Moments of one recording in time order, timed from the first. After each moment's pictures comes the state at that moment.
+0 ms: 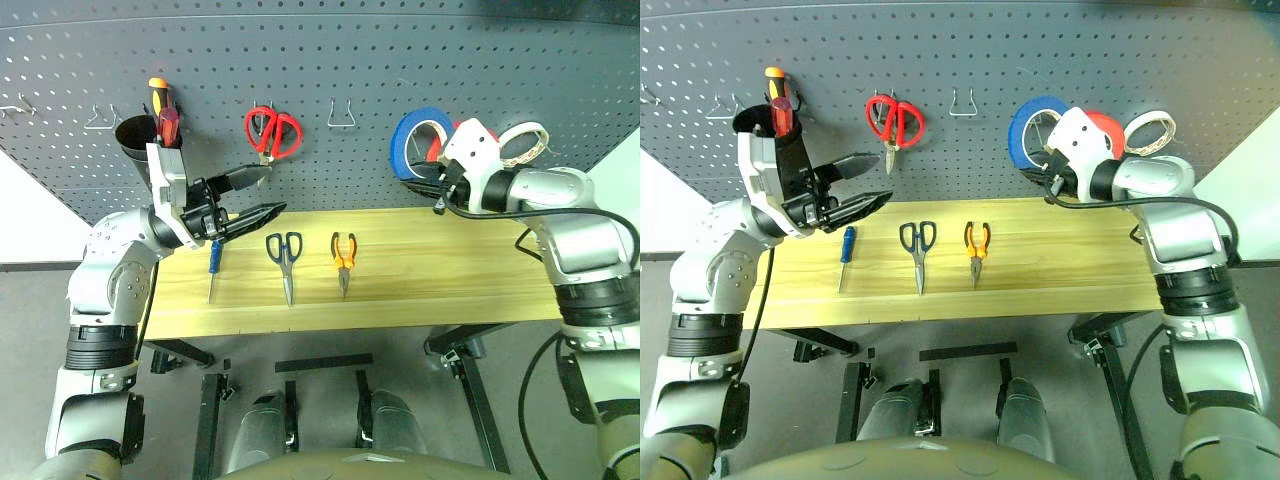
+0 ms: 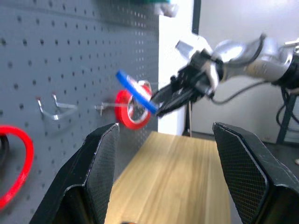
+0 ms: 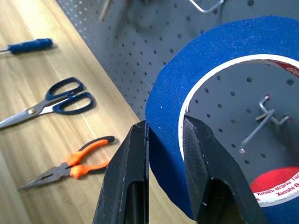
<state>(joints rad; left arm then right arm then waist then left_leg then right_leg) -0.52 0.53 0.15 -0.02 -0.65 0.25 -1.11 -0.77 -0.68 0.10 0.15 0.14 0.41 0.87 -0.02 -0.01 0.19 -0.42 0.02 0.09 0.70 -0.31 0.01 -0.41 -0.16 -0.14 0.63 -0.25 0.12</state>
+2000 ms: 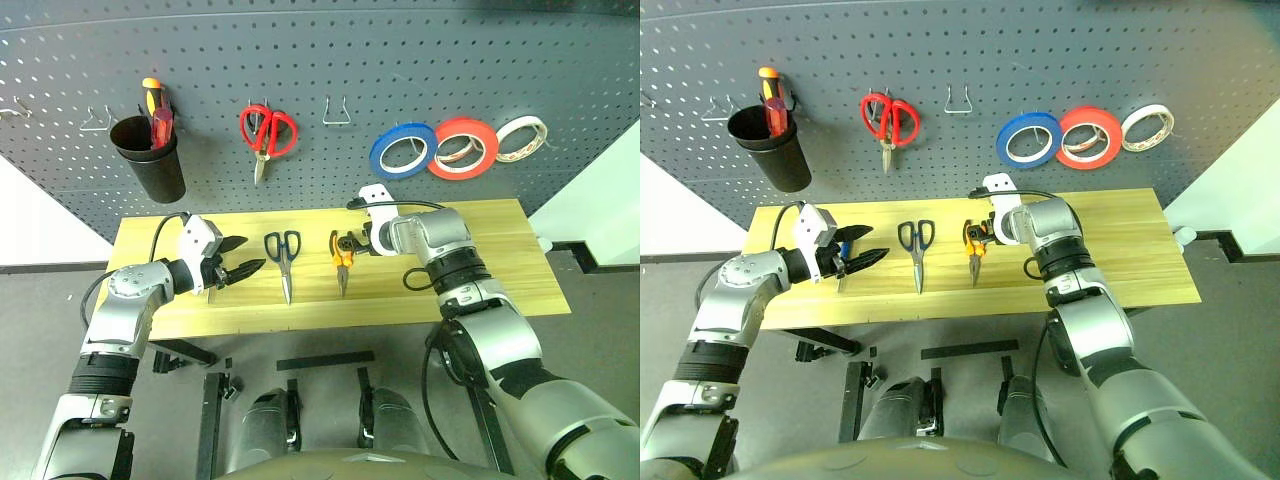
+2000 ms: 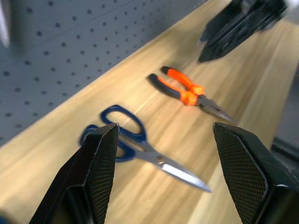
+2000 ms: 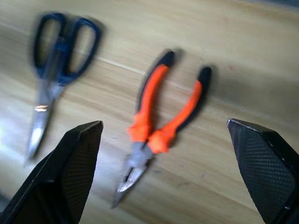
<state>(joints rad) -0.34 0.57 0.03 0.19 -0.30 0.21 -0.96 -1.01 -0.18 0.06 0.78 0.12 0.96 0.38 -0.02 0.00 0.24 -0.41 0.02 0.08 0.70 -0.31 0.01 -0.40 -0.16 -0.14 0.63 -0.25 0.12</state>
